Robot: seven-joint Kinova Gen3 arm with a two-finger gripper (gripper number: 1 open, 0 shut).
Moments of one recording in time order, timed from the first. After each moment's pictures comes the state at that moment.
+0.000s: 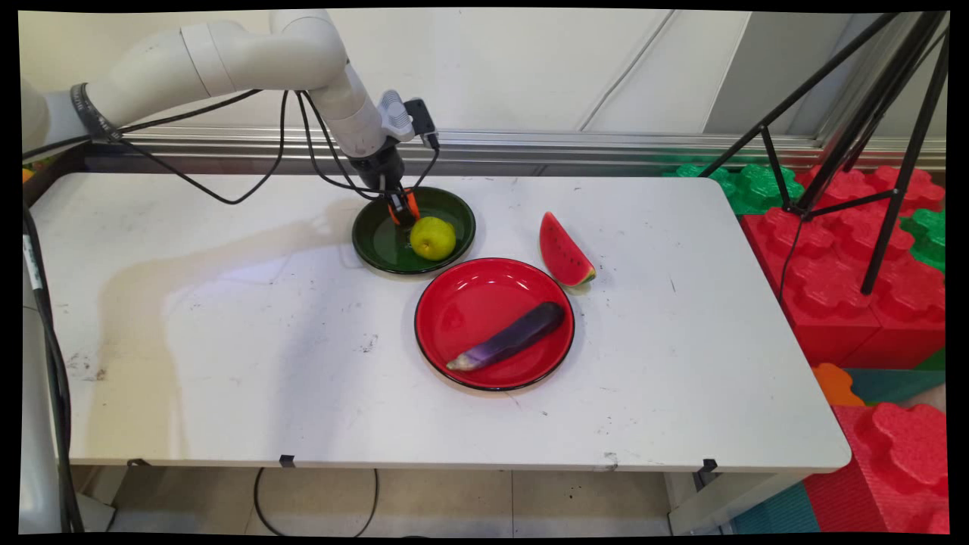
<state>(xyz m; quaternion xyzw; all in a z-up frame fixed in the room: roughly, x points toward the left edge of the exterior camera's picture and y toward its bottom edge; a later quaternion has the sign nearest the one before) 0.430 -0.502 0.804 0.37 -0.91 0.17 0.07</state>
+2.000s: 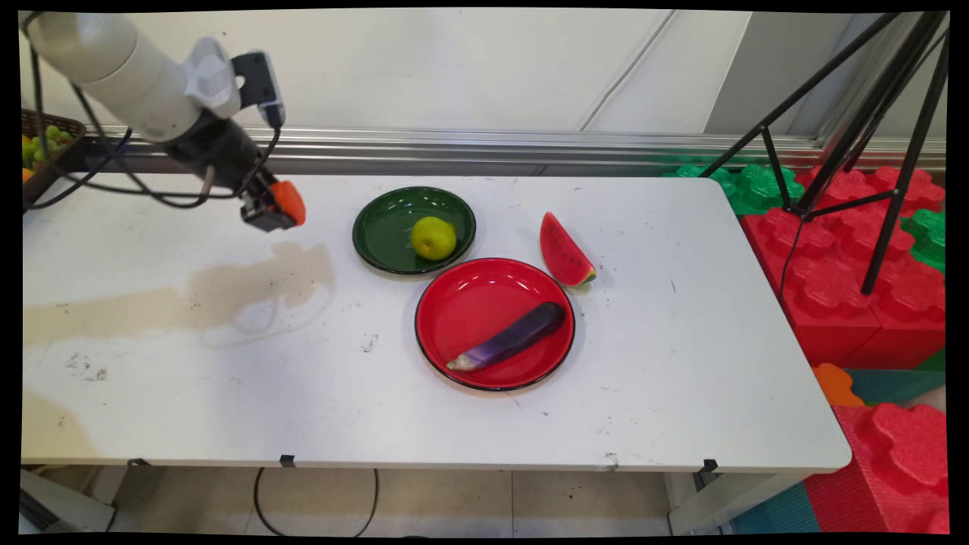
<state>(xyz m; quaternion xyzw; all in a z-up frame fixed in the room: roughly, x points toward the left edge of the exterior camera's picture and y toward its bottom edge) 0.477 -0.275 0.946 0.37 -0.90 0.20 0.07</state>
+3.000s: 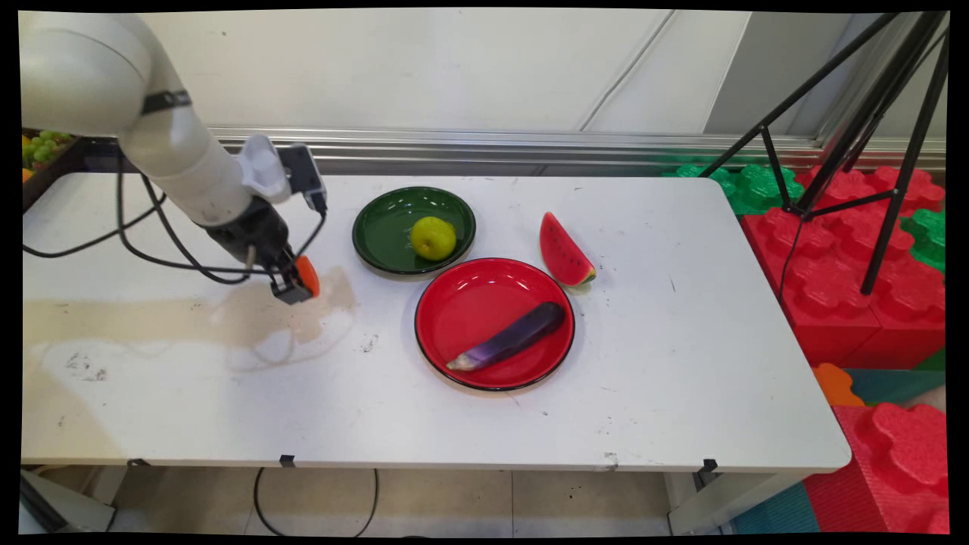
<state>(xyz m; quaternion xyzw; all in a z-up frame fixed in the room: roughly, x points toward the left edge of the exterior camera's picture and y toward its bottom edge) 0.437 -0.270 0.861 0.41 -0.90 0.14 0.03</state>
